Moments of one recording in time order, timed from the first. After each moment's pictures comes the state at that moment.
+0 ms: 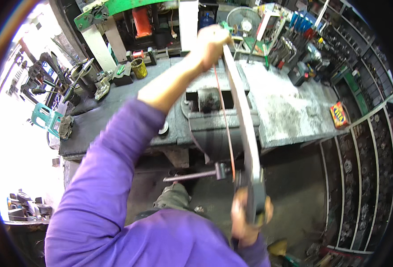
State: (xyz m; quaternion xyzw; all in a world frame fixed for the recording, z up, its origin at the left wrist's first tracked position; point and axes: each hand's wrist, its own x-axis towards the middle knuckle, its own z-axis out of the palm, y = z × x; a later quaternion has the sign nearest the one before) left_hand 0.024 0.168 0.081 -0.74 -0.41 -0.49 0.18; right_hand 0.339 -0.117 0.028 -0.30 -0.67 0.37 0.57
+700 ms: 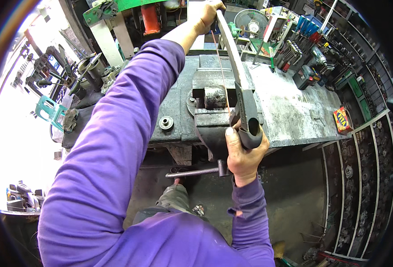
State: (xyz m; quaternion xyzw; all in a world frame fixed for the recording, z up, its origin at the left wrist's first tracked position) left_hand -0.057 0.276 0.140 -0.47 -0.44 -0.66 -0.38; right_hand 0.276 -0.020 0.011 -0.28 -0.68 0.39 0.56
